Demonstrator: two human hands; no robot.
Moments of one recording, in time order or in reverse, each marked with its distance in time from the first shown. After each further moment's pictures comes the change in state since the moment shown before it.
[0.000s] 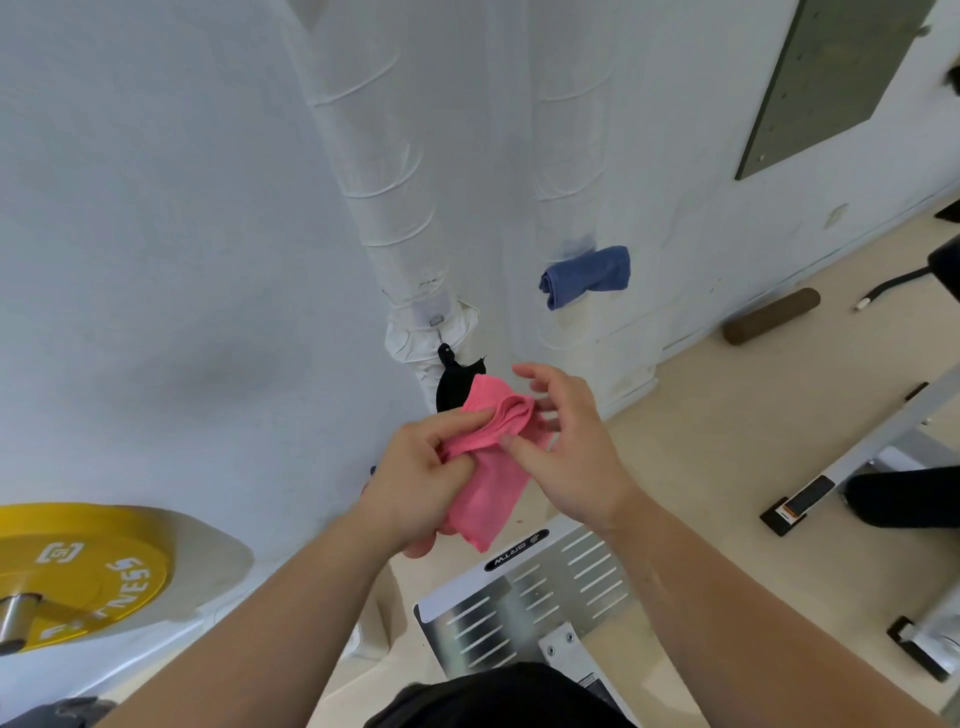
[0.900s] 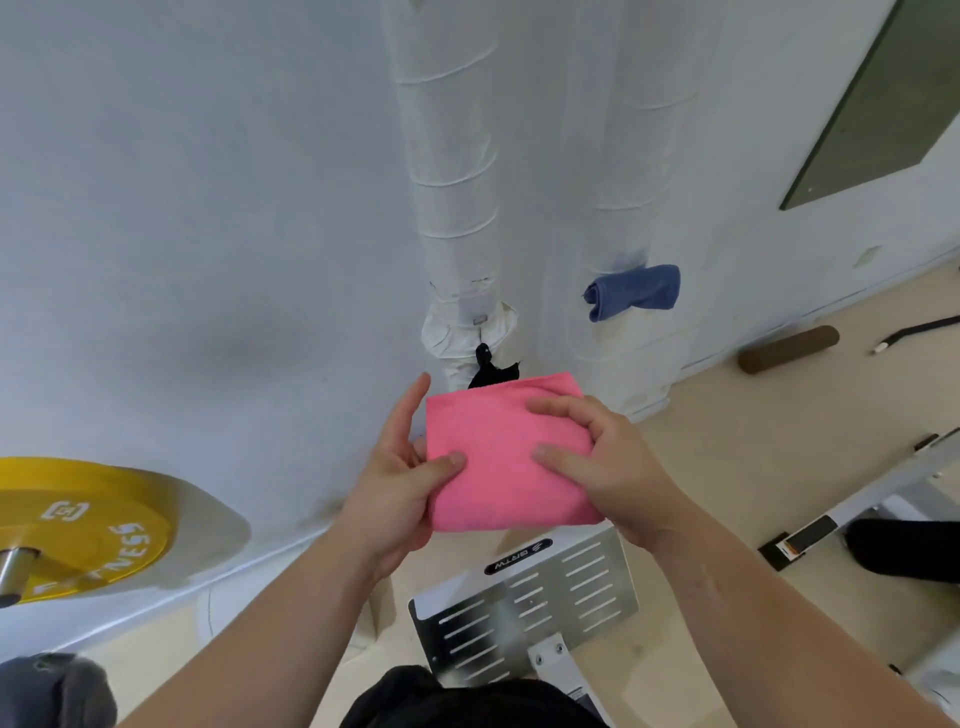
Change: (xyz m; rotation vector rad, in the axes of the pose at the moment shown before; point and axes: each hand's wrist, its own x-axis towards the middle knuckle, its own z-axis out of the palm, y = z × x) left_hand -0.013 -0.046 -0.052 -0.732 0.110 -0.347; right_hand 0.023 -0.005 0.017 0.071 -0.204 0.160
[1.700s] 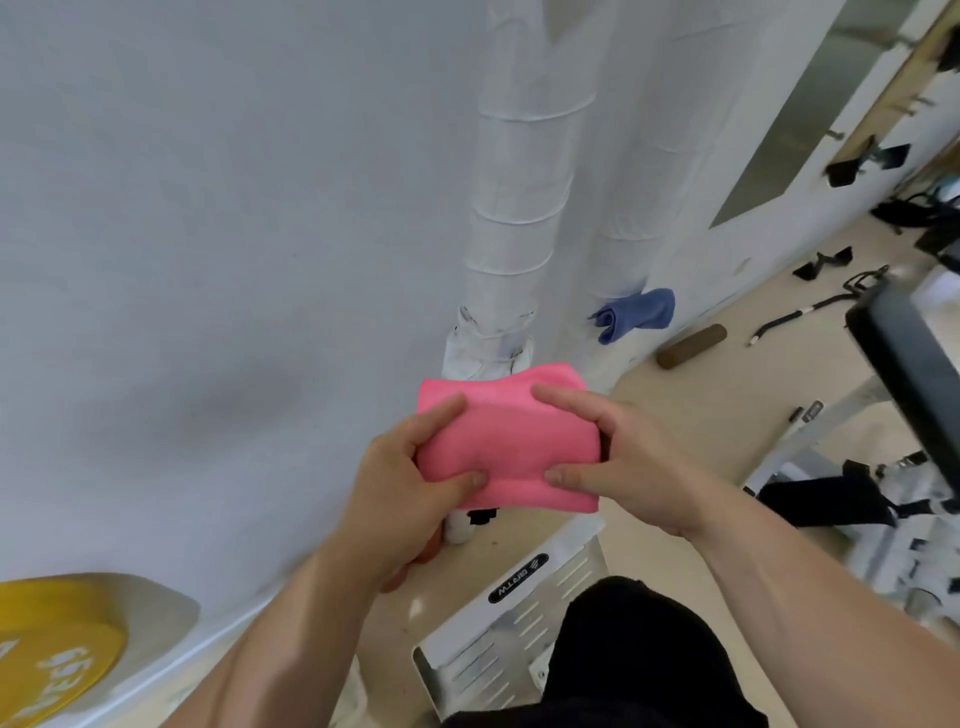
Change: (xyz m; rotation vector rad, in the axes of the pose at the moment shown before) left_hand 0.046 0.095 -0.126 0.500 -0.064 0.190; right_hand 0.063 -0.077 0.111 -0.298 0.046 0.059
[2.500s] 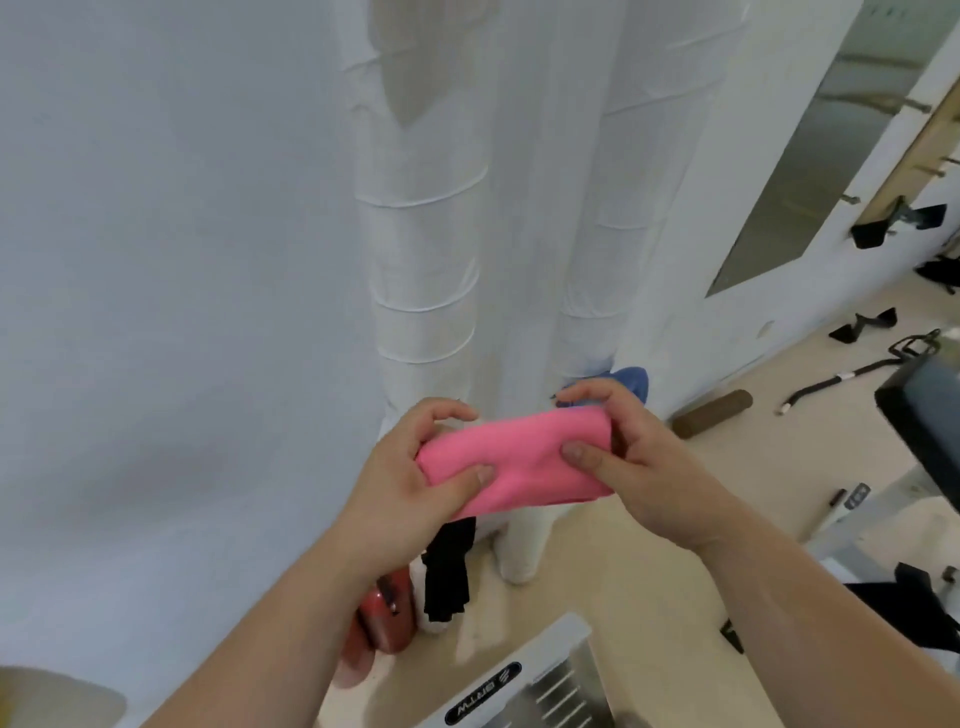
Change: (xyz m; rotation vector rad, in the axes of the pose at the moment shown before) left_hand 0.108 0.048 0.118 0.126 -0.010 0.293; right_hand 0.066 0.052 -0.152 0.065 0.049 -0.255
